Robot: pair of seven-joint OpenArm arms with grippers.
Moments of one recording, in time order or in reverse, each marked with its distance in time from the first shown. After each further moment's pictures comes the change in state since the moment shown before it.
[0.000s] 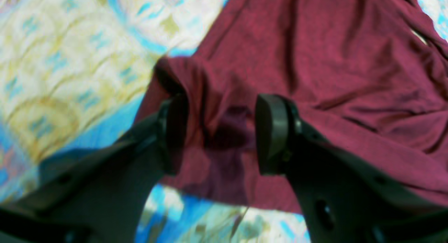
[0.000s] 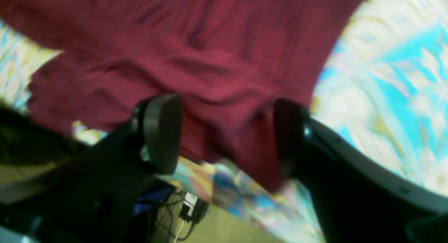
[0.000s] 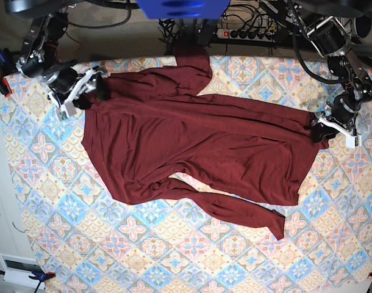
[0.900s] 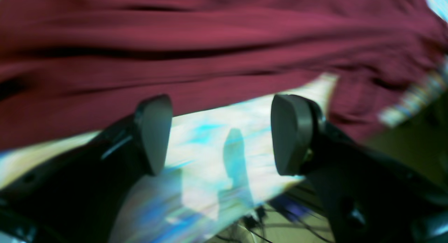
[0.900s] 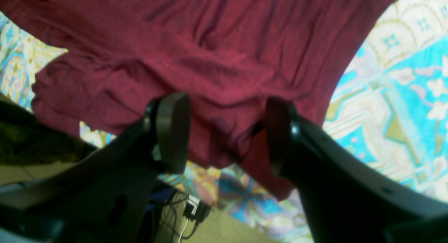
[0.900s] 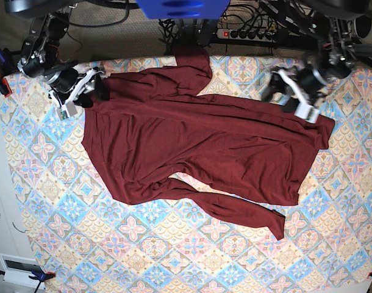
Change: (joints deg) left arm 24.4 -1.1 24.3 33.9 -11.7 1.7 4.9; right arm 0.5 -0.1 0.2 -2.0 -0.6 0.0 0.4
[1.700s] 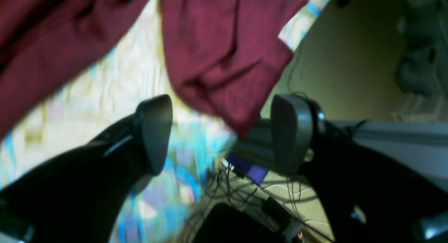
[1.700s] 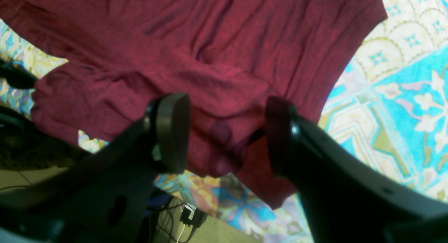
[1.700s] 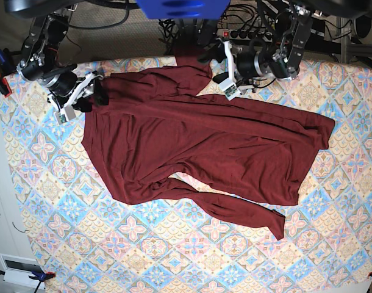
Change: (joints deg) left arm -5.4 -0.5 29.5 -7.6 11.4 -0.9 -2.8; right arm 0.9 0.2 0.0 0.0 0.1 0.0 0.2
